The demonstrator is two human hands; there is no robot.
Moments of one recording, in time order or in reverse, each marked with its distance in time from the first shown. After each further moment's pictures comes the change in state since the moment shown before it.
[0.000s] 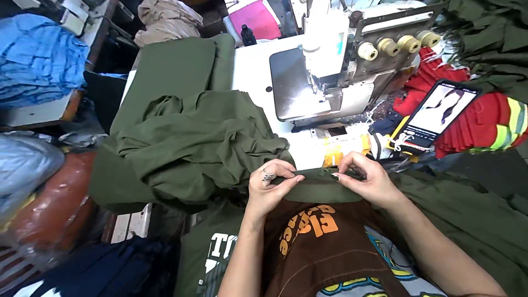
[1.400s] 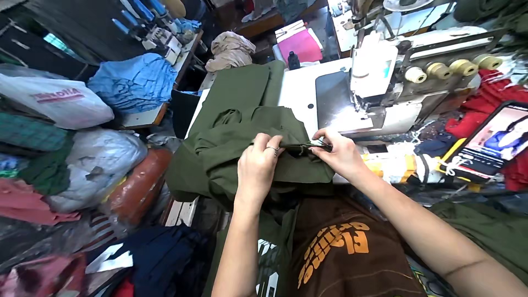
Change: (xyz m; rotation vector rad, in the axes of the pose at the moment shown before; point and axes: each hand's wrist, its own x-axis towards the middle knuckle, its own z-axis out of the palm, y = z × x) left_hand 0.056 0.063 -0.087 1.295 -0.016 0.147; right_hand 0.125 -0.024 0.084 -0.284 0.104 -0.107
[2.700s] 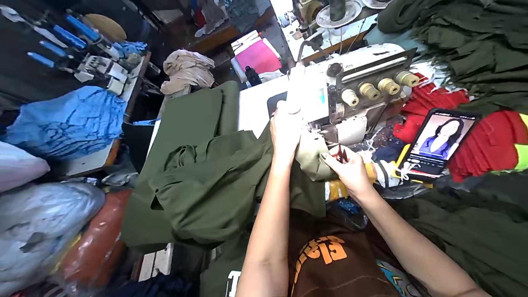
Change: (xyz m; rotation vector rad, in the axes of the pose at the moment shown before) left_hand 0.157 0.083 0.171 -0.428 -0.119 -0.468; right_hand -0.030 0.071 -0.051 0.522 0.402 0.434
